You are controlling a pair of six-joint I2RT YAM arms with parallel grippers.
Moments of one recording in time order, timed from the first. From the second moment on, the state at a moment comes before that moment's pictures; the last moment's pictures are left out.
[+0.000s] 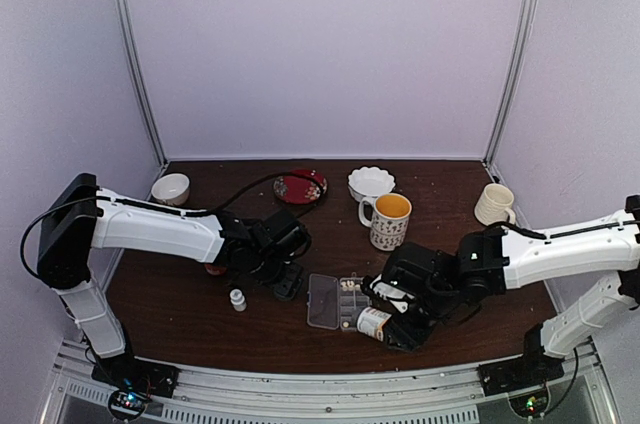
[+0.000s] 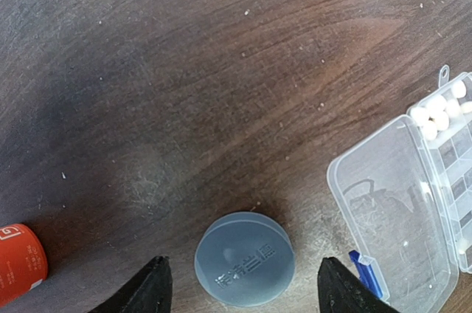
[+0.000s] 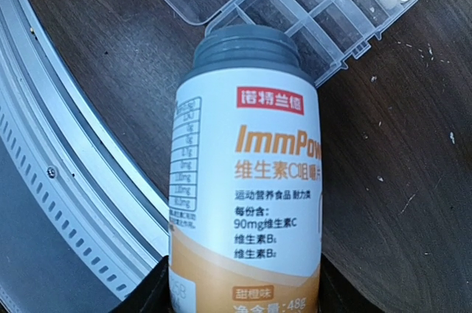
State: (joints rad) left arm -1.03 1.75 1.11 -0.49 -0.27 -0.48; right arm 1.21 1.38 0.92 -0.77 -0.03 0.40
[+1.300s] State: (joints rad) left arm -1.03 1.75 1.11 -0.49 -0.26 -0.48; right arm 1.21 1.44 0.98 -0.83 -0.02 0.39
